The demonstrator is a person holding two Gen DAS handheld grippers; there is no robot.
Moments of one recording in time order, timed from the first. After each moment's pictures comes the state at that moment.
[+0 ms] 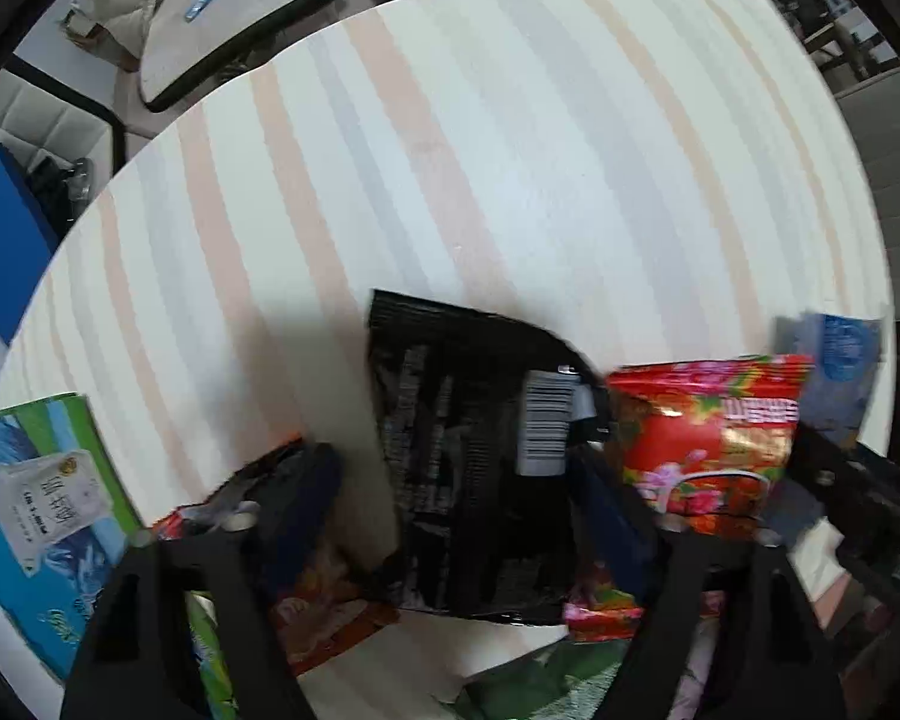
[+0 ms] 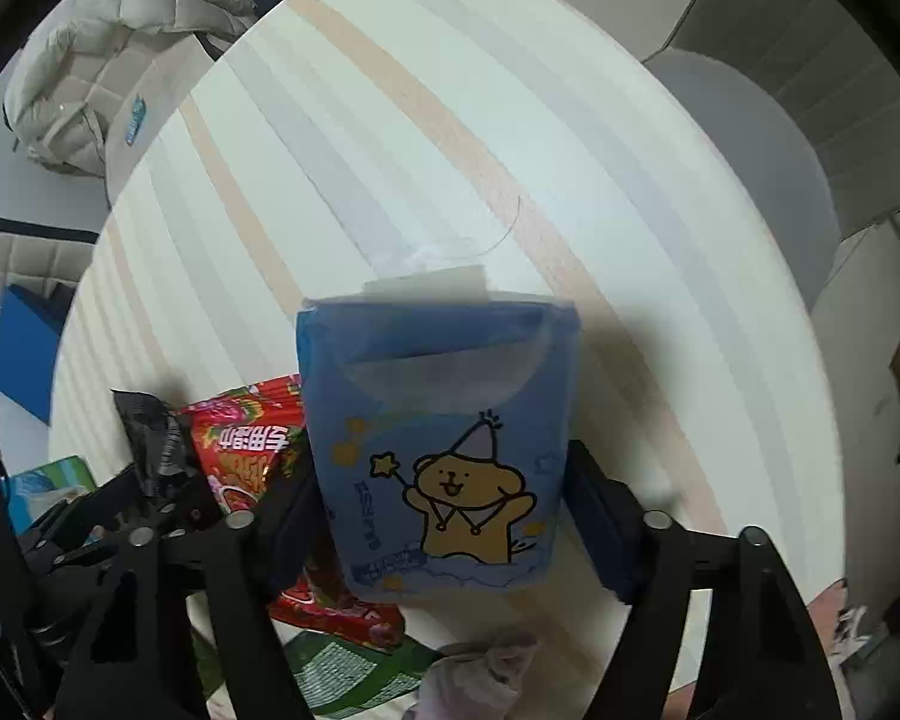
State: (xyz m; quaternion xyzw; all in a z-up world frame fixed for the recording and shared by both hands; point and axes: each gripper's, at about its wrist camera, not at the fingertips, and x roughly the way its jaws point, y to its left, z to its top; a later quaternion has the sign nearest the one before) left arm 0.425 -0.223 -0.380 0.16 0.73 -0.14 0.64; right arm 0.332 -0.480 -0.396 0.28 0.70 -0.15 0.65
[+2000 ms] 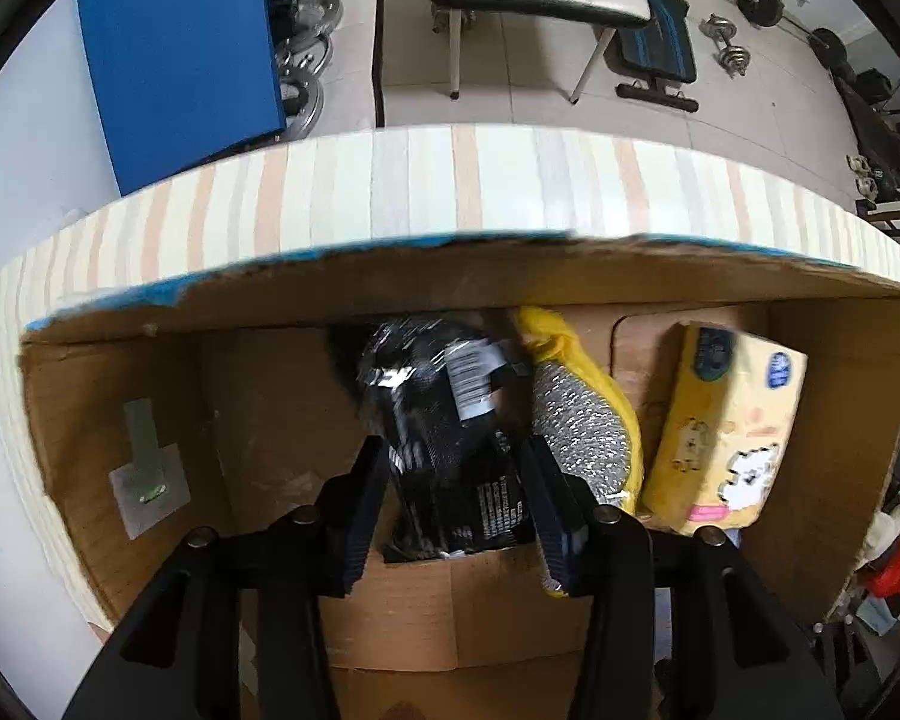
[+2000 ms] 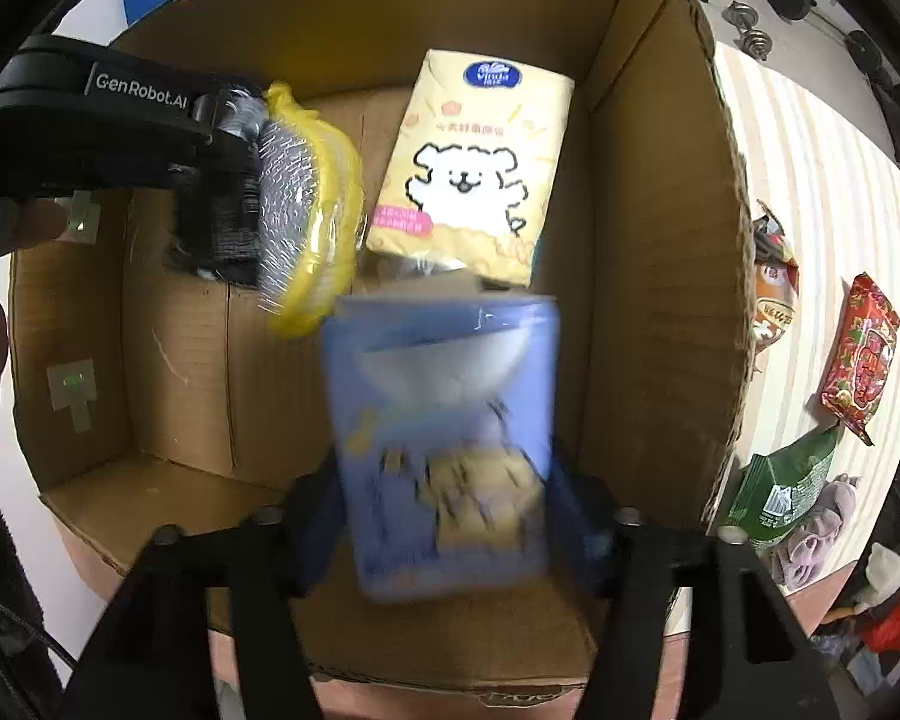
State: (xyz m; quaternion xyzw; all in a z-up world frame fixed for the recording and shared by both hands) left arm 0.466 0.172 -0.313 0.01 0.75 -0.05 0.66; right arm 0.328 -0.023 -0.321 0.00 0.75 0.04 0.67
